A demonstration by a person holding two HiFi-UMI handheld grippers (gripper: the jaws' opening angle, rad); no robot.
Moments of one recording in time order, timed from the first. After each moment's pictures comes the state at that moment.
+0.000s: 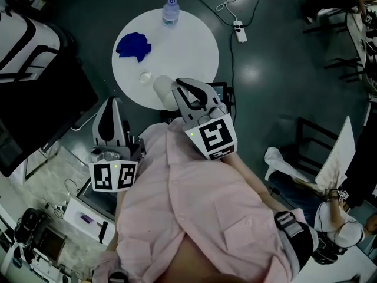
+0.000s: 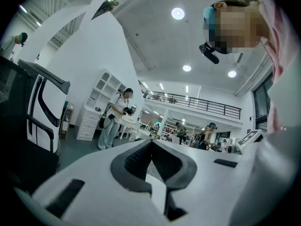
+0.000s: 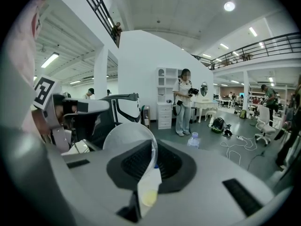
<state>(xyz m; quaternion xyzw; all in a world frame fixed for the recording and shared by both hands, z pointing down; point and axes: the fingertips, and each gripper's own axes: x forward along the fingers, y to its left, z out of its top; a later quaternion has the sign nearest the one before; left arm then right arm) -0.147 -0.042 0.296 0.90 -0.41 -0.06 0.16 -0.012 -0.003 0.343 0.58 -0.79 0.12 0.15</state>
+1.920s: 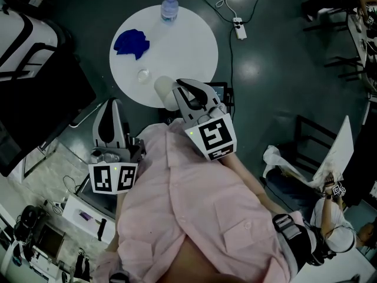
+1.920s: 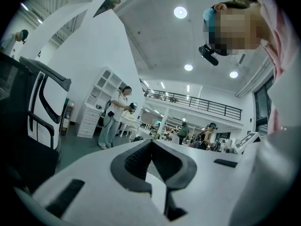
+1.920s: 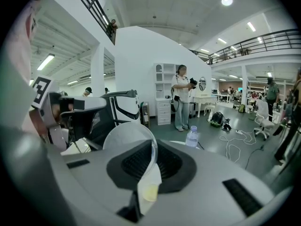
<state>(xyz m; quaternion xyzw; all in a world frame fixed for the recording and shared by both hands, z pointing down) -0.144 -0.041 0.302 0.89 -0.41 -0.05 0.18 -0.006 -0.002 0.358 0.58 -0.78 0.15 0.16</state>
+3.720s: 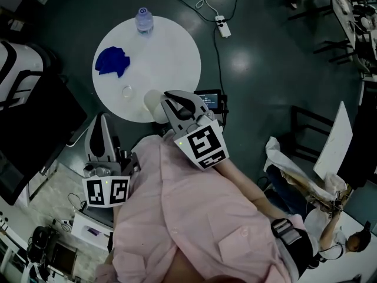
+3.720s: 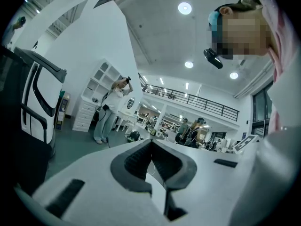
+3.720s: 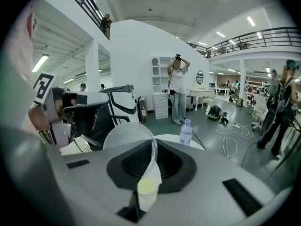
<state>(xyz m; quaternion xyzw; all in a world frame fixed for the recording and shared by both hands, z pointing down) -0.109 -0.058 0.308 0.90 -0.39 -0.03 0.21 0.023 -0.003 0.371 0.58 -0.77 0.19 0.18</state>
